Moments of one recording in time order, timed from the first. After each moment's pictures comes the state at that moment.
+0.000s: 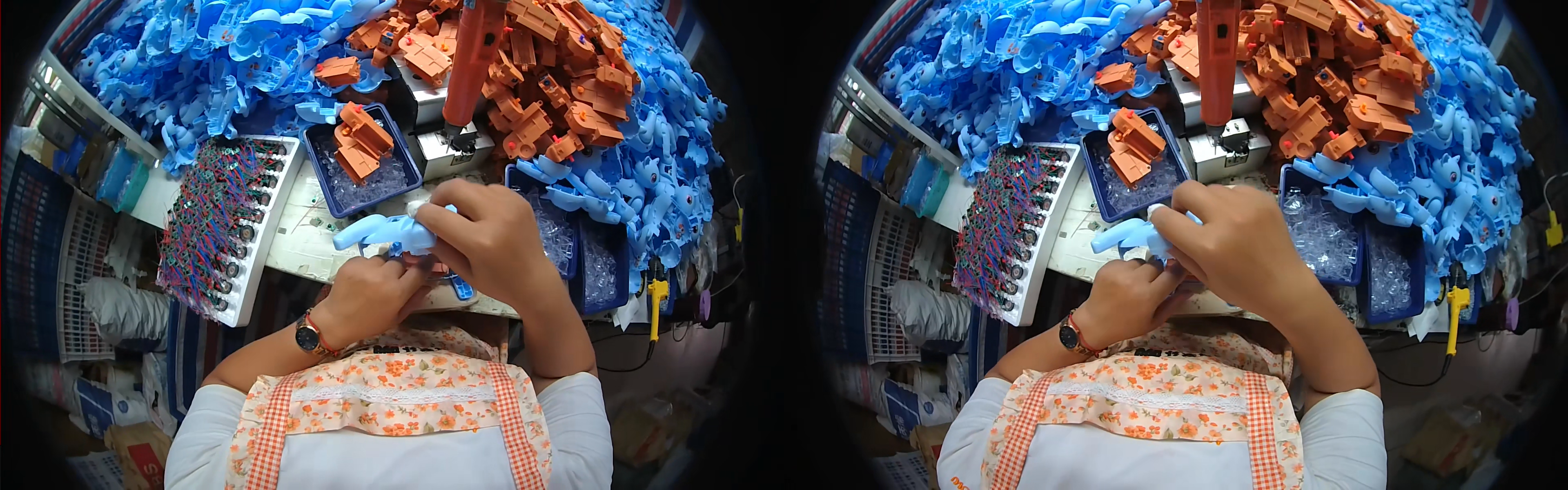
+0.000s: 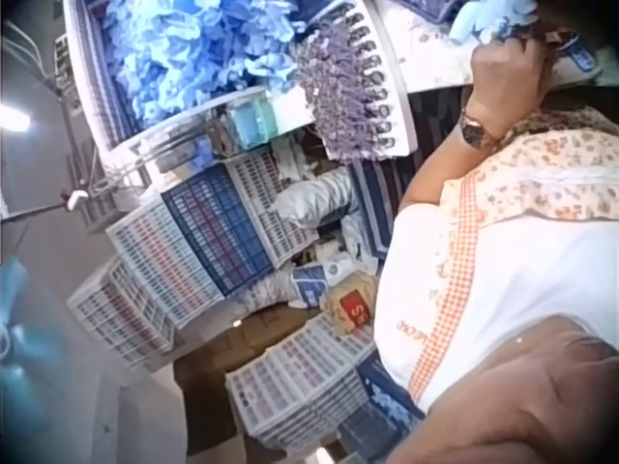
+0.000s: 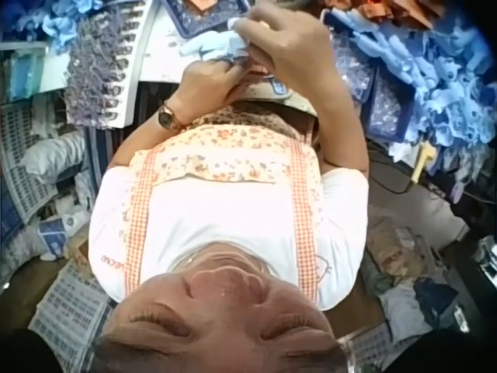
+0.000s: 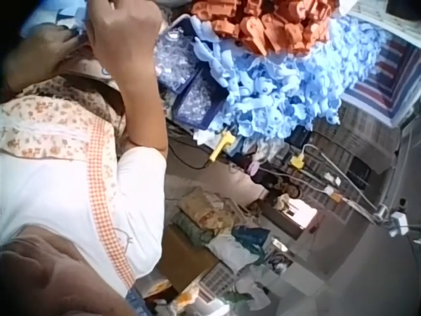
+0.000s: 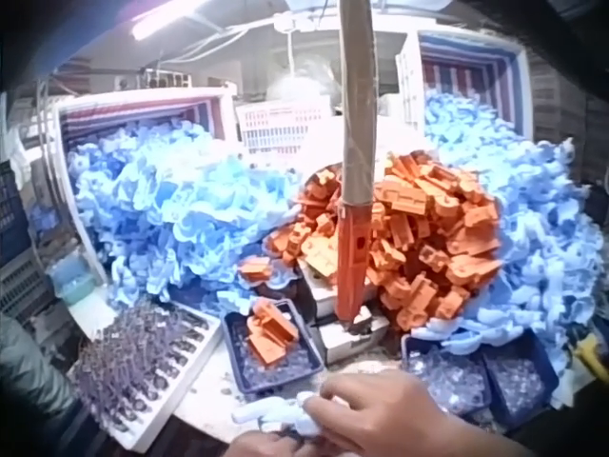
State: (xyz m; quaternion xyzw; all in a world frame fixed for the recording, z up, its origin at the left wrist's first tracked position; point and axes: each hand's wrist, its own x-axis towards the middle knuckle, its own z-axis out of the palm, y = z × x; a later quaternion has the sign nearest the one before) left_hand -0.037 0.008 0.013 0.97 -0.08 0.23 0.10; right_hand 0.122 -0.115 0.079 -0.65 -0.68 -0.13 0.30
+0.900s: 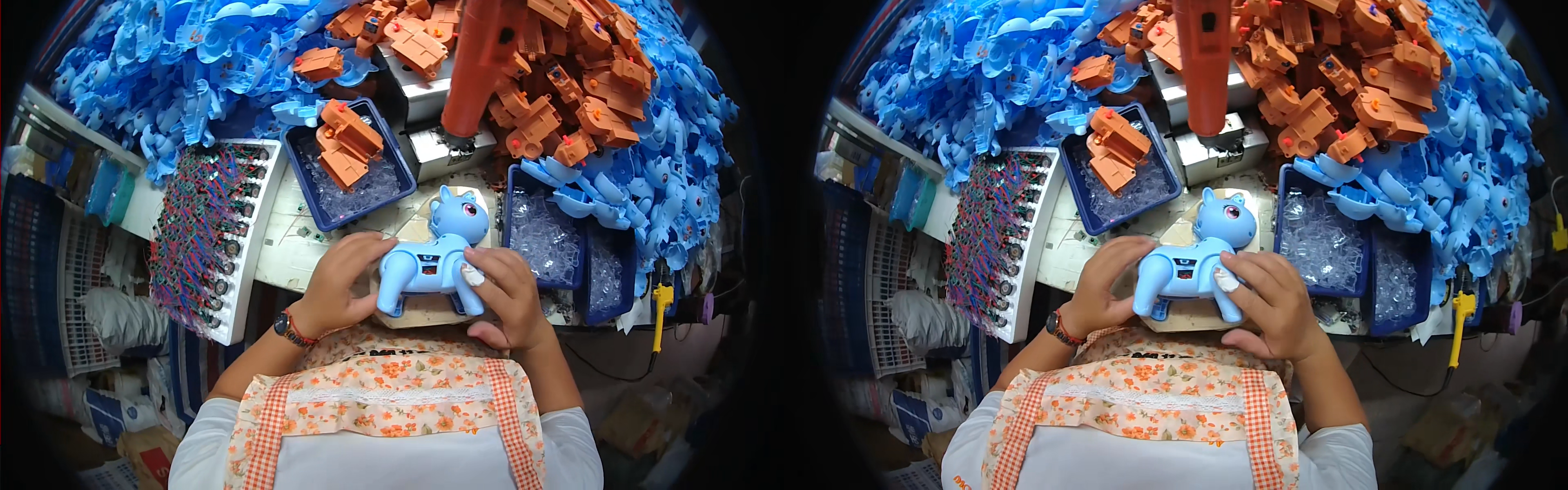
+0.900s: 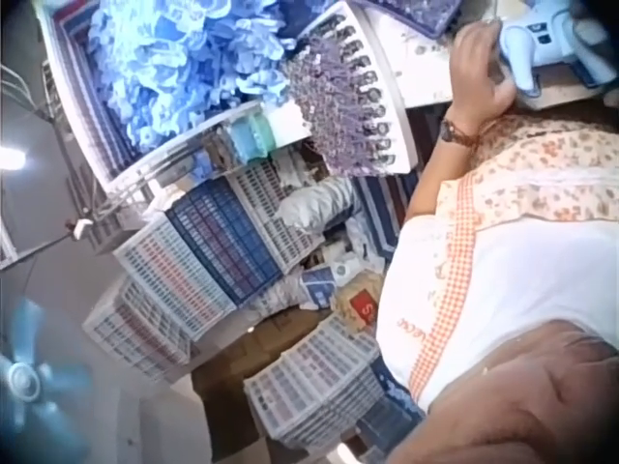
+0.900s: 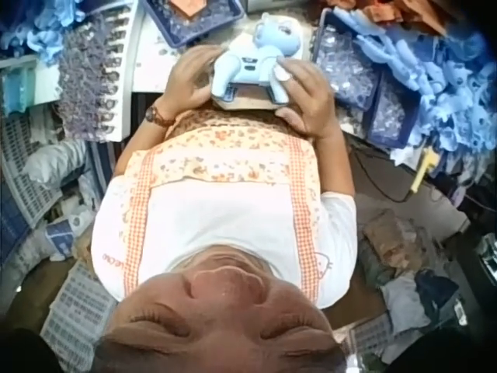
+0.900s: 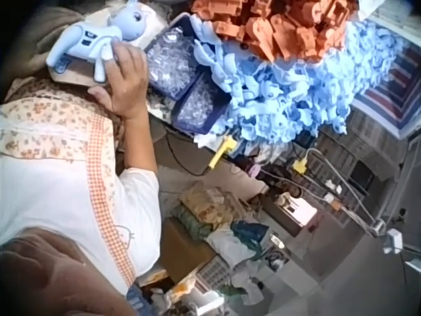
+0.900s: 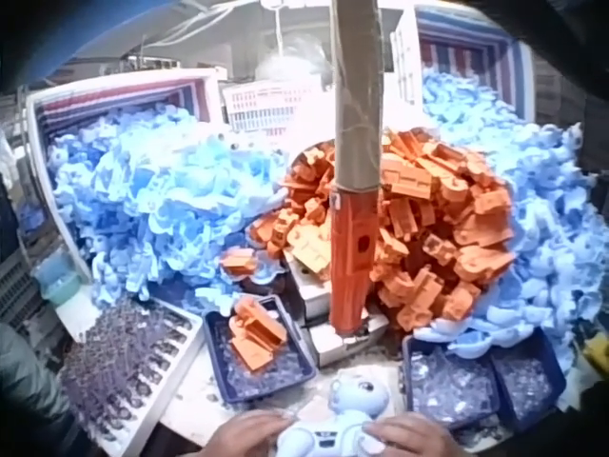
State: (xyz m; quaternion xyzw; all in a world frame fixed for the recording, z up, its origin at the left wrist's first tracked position) left_hand -0.028 0.053 -0.032 0.89 -0.03 0.22 0.39; right_hand 0.137 -0.186 -0.012 -0.66 -0.66 -0.05 0.36
